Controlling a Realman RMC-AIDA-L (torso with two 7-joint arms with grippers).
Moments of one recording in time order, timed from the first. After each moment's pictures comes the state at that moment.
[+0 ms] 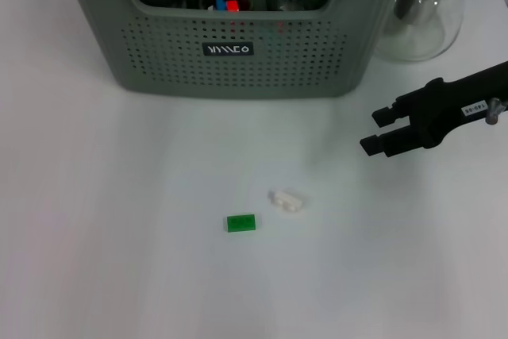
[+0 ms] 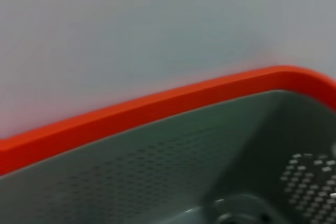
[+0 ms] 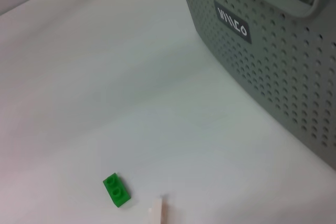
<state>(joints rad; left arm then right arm) -1.05 -2.09 1.02 0.84 2.66 0.96 -2.66 0.72 2.02 -0.91 -0.80 -2.35 -1.58 1.84</state>
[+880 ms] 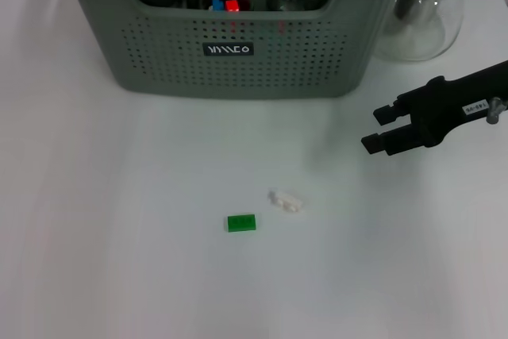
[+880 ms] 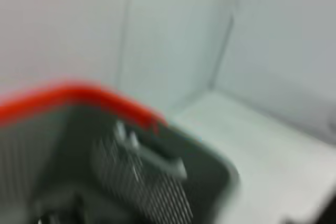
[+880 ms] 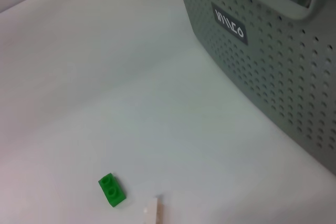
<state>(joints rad) -0.70 -2.16 1.00 1.55 2.27 1.58 -2.44 0.72 2.02 -0.91 -0.80 -2.35 -1.57 1.83</state>
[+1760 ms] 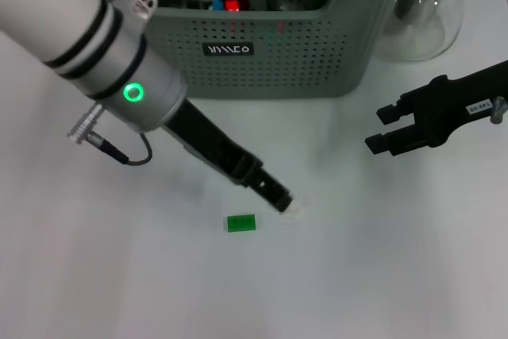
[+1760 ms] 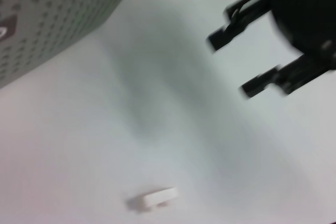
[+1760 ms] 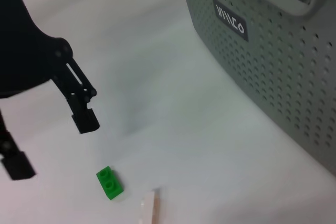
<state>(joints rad) -0.67 -2.18 1.29 1.31 2.40 1.77 -2.74 0.72 2.01 -0.91 -0.80 -2.35 -1.57 1.82</state>
